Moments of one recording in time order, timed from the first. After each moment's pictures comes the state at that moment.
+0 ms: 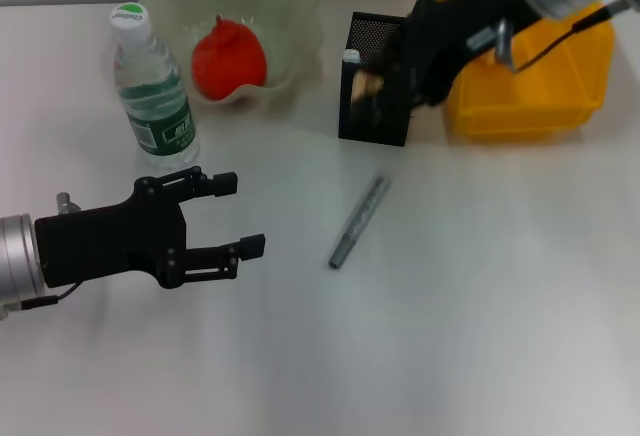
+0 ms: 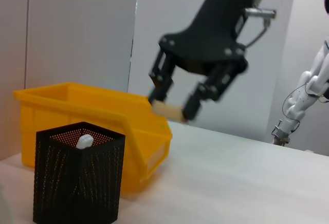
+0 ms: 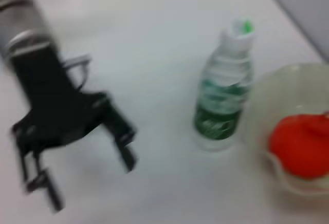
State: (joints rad) left arm -0.43 -2.05 0.74 0.50 1.89 1.63 -1.05; right arm 0.93 2.07 -1.09 -1.15 -2.38 -1.63 2.02
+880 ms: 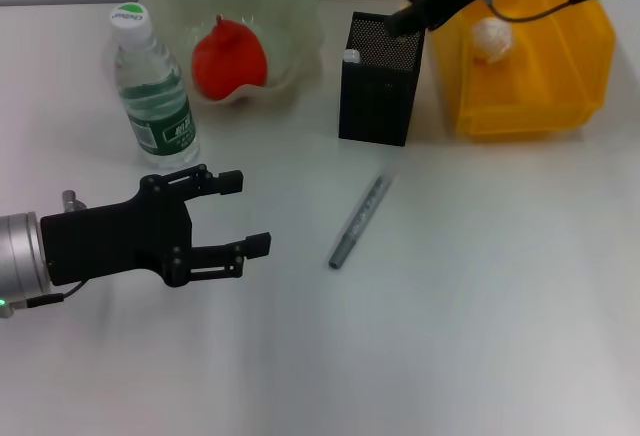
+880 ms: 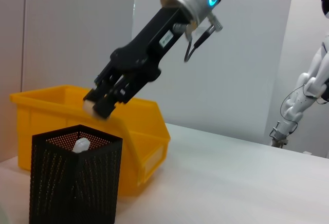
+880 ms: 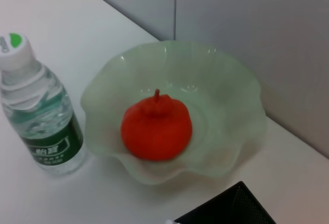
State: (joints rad) left arm -0.44 -2.05 0.74 0.50 1.89 1.63 -1.05; right arm 0.98 2.06 -1.06 -0.97 -2.56 -1.29 2.34
